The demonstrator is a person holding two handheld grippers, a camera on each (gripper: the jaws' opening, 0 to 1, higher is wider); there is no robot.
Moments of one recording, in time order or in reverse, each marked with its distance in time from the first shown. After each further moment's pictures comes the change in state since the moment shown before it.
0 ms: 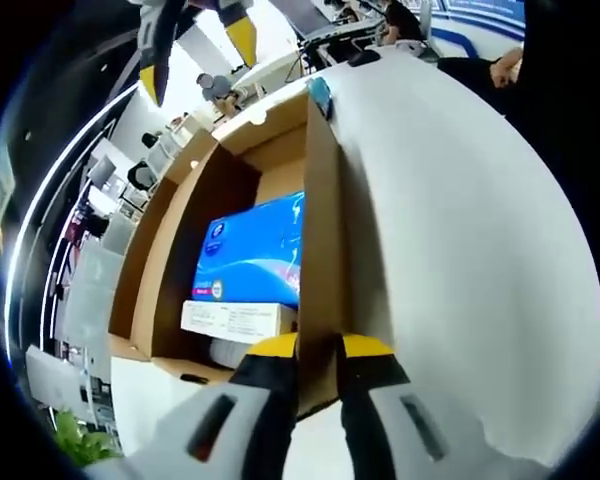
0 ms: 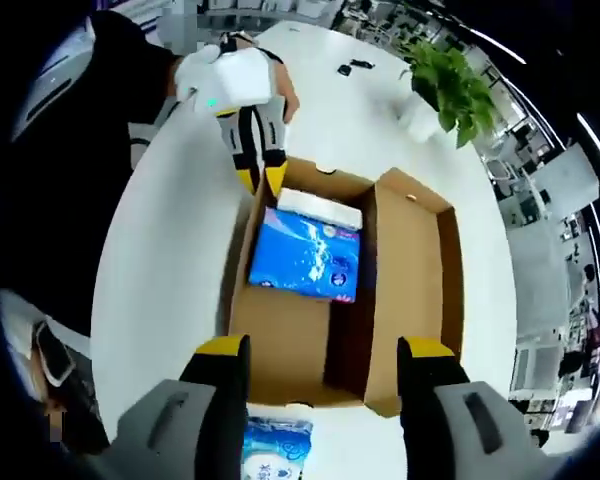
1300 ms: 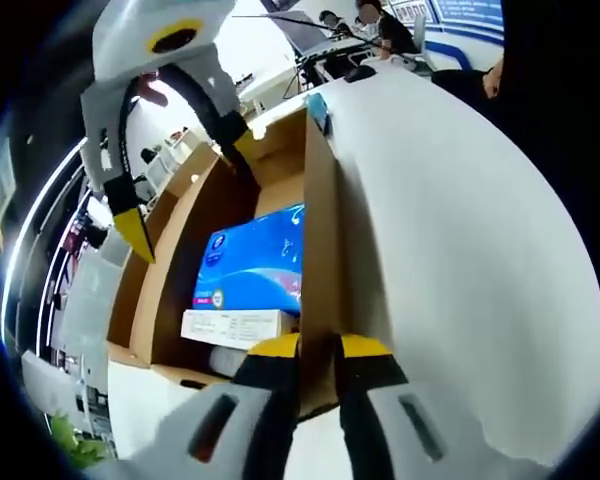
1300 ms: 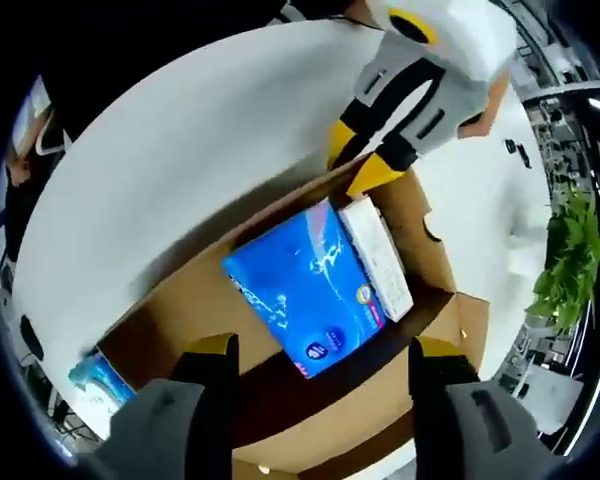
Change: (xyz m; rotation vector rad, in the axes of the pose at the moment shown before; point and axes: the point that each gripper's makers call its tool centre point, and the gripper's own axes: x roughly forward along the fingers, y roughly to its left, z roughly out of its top) left arm 0.002 0.001 0.003 0.020 -0.066 -0.011; right arm 0.101 0.008 0.031 -0.814 0.091 0.119
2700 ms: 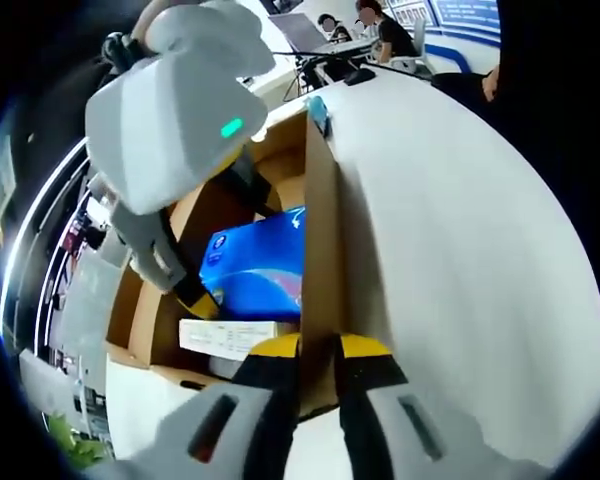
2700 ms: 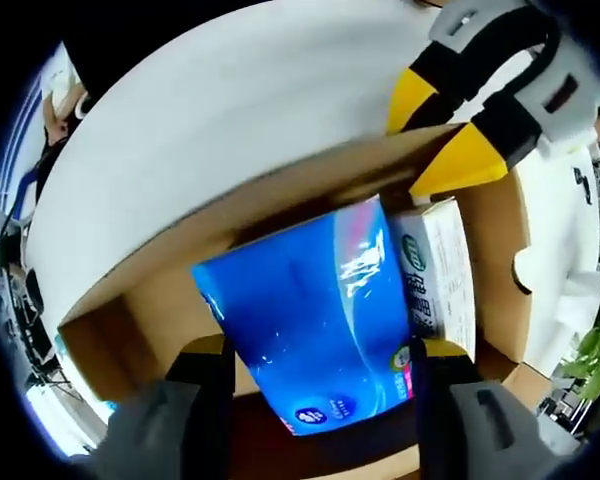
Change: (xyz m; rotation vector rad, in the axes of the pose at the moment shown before) left arm 0.004 0.004 0.002 -0.006 -0.015 -0.007; right arm 0.063 0.015 0.007 -0.131 -0.020 0.201
